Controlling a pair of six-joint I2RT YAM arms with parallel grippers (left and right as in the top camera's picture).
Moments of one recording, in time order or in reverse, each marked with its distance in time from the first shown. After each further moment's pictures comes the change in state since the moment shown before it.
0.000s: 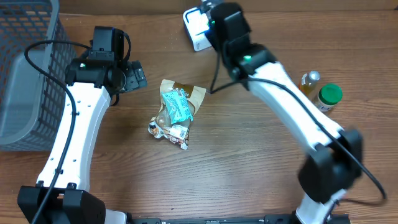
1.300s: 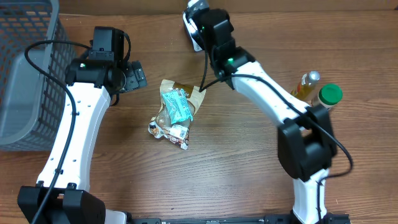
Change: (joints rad) left arm 0.000 0.000 0.000 0.000 0.000 0.000; right arm 0.013 0.249 -0.009 0.458 -0.060 -0.175
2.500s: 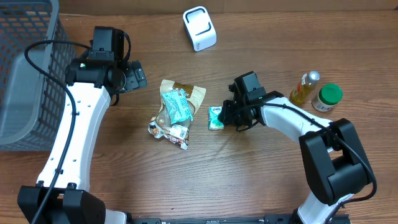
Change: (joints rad) left arm 0.000 0.000 0.000 -0.001 0.000 0.000; right arm -0.115 -0.266 -0.675 -0.454 -0.734 0.946
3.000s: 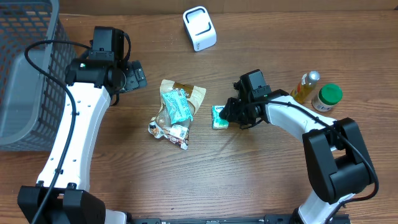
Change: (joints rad) left arm 0.000 0.000 0.000 0.000 0.000 0.000; right arm -0.043 0.000 0.001 -0.001 -0.020 0.000
